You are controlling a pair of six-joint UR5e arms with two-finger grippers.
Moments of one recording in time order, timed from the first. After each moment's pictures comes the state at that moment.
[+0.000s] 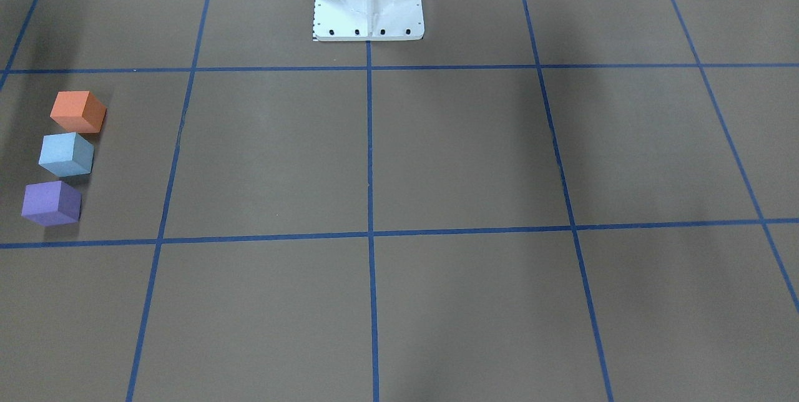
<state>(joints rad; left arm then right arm) -1.63 -1.45 -1.83 -1.37 -2.37 0.32 1.57 -1.85 1.91 -1.60 2.36 -0.17</state>
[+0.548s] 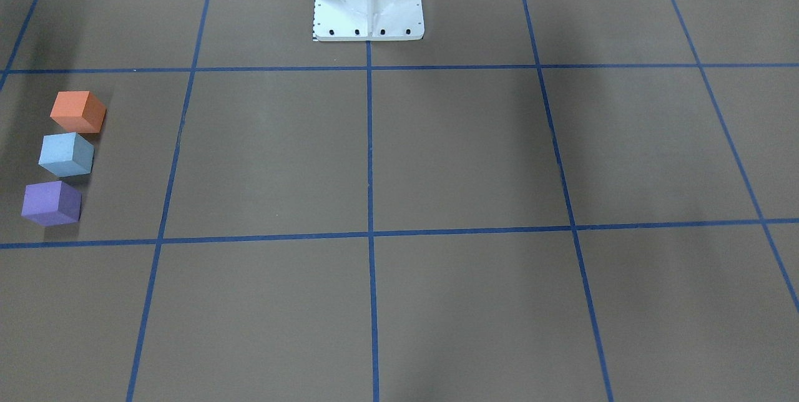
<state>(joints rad) -1.63 -1.45 -1.84 -1.37 -2.38 0.32 1.57 -1.85 1.91 -1.60 2.36 -0.17</state>
